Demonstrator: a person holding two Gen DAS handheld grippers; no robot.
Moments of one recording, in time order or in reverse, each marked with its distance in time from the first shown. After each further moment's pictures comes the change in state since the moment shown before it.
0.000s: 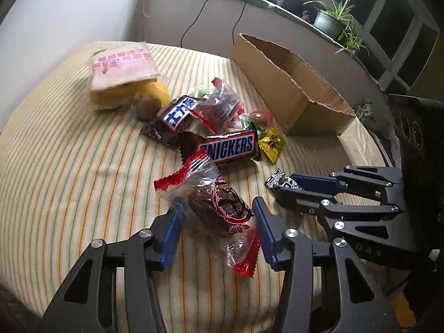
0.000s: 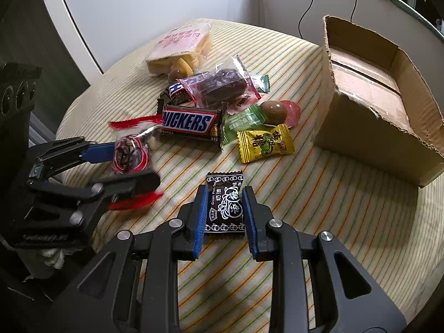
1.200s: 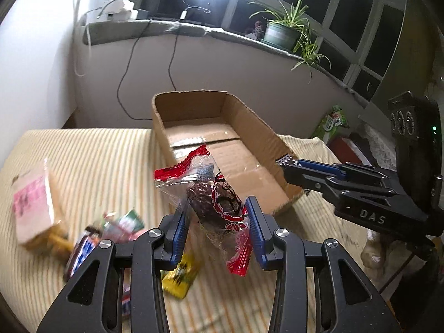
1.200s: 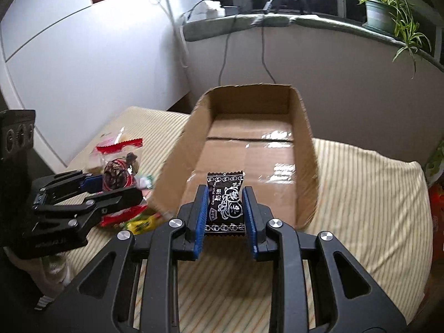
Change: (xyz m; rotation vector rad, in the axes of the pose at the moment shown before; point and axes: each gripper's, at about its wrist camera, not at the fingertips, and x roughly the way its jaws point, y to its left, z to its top) left arm 0.037 -0.102 0.115 0.179 -0.105 -0.116; right arm -0.095 -0.144 0.038 0.215 -0.262 -0.135
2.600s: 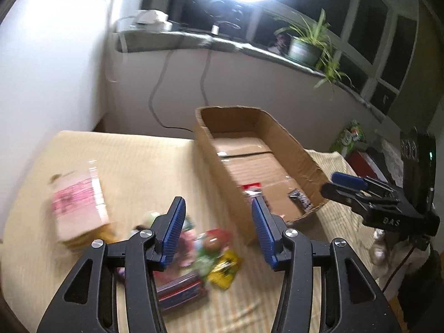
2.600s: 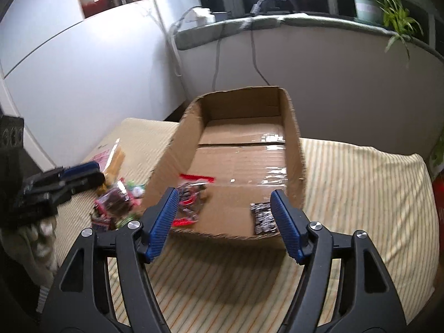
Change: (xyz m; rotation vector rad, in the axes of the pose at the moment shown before) left arm -0.053 0.045 -0.006 -0.058 -0.064 0.112; right arm -0.001 -0.012 -0.008 0.030 -0.046 0.030
